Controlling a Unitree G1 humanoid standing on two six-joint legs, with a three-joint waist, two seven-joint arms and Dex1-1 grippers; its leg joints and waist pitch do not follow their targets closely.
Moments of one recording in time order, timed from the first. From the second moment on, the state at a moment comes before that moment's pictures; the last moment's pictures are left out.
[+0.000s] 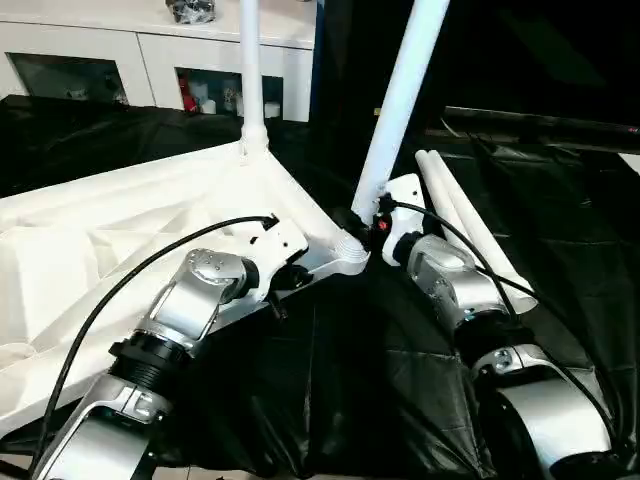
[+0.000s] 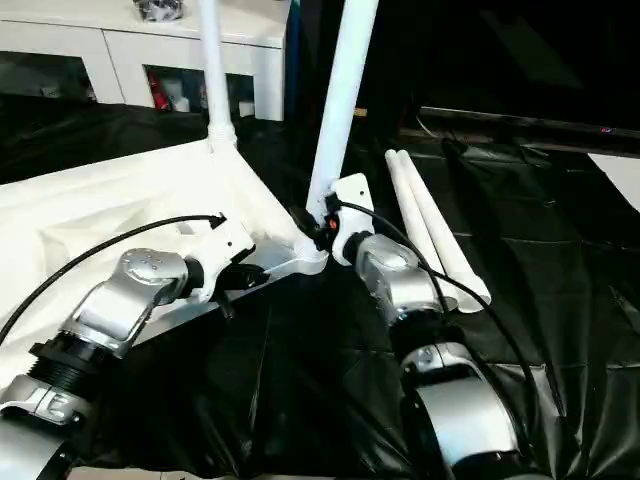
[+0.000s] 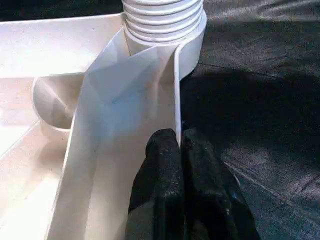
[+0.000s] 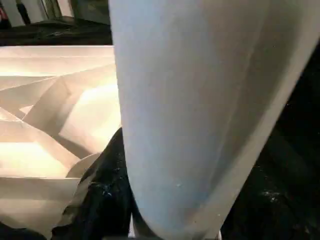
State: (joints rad) left arm -0.58 0.31 -0.29 0.38 0.08 0.48 -0.81; right arm -0.77 -0.06 0.04 0.94 0.17 0.01 0.48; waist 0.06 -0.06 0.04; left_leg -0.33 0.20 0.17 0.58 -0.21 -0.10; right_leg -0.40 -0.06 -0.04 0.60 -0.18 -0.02
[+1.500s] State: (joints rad) left arm -0.52 0.50 -0.37 0.33 -0.02 0.16 -1.32; right arm -0.43 -0.40 0.22 0.44 0.23 0.17 1.29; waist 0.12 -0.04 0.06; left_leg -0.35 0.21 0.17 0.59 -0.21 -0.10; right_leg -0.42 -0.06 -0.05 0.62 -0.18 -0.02
